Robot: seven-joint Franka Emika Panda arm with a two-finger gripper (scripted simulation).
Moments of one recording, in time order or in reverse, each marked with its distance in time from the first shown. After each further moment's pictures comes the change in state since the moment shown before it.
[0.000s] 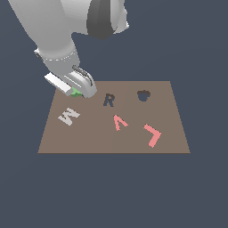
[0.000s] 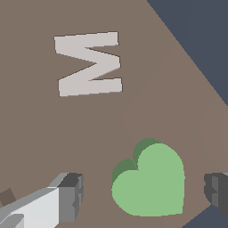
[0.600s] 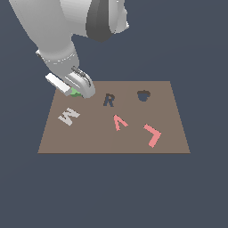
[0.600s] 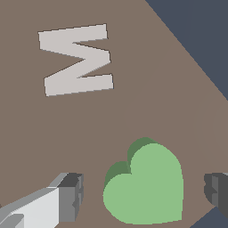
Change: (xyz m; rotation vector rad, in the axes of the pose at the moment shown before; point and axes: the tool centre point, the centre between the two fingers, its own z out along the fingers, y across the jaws) arm -0.002 0.006 0.008 0.004 0.001 0.032
